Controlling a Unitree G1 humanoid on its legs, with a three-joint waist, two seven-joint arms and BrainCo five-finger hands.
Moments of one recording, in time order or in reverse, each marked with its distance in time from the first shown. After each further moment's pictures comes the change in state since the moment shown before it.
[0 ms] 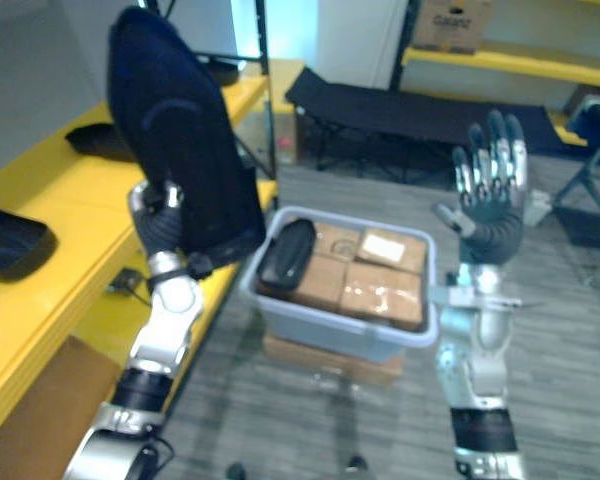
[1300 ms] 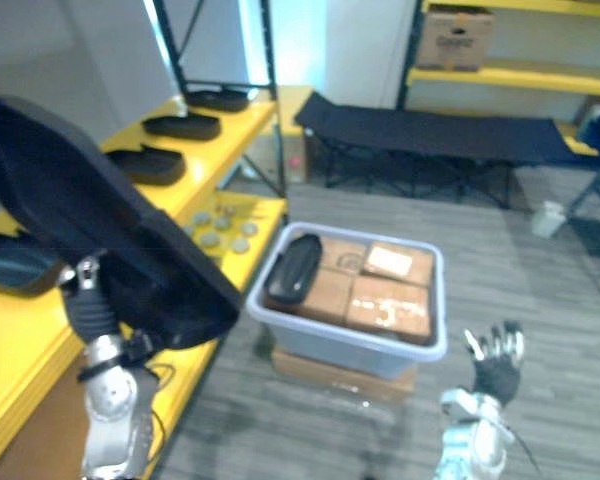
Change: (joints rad) left arm 0.563 -0.109 0.277 -0.414 -0.354 -0.283 -0.321; right arm 0.269 0.242 -0.142 0.265 -0.179 0.132 -0.147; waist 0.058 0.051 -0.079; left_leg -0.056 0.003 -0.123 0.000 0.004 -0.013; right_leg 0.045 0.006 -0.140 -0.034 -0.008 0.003
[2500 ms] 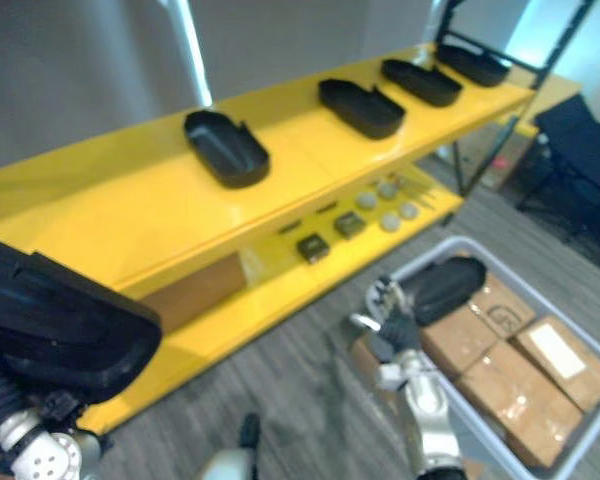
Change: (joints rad) left arm 0.181 -0.117 0.161 -0.098 0.107 0.037 0.092; right arm -0.109 -0.087 0.322 0.085 -0.157 0.040 0.140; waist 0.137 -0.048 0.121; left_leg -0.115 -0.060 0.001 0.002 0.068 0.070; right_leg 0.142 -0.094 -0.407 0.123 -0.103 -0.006
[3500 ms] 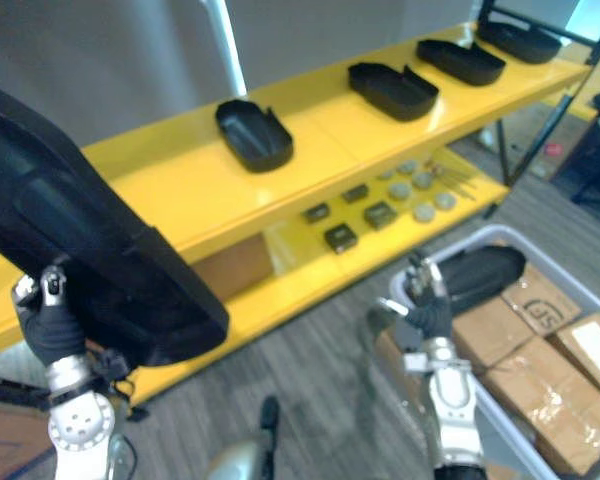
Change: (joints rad) left arm -0.115 0.135 -0.158 0.014 0.087 -0.081 -0.180; right arm 0.013 0.005 -0.159 -0.086 -0.077 -0.131 0.000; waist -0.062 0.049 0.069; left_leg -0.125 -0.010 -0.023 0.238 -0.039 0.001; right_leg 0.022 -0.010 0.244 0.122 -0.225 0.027
